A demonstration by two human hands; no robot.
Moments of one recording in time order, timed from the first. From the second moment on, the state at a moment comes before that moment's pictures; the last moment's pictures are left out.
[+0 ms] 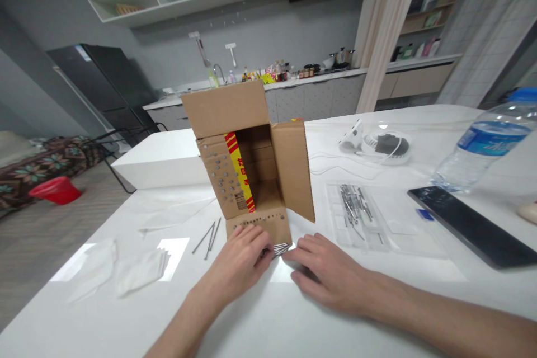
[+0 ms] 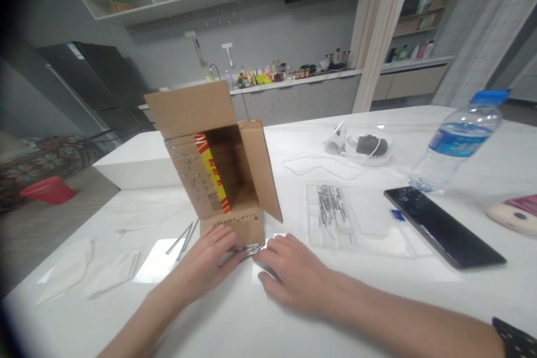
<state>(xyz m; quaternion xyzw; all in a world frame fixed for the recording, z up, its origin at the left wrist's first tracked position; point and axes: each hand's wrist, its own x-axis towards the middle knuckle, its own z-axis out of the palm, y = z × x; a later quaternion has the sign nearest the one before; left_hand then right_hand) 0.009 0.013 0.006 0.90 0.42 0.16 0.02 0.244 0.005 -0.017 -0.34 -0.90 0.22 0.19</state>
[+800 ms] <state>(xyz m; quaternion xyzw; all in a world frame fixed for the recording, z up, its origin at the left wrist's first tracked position) 0.023 0.036 -0.014 0.81 0.49 0.29 -0.14 0.243 0.003 -0.015 -0.34 -0.89 0.22 0.19</state>
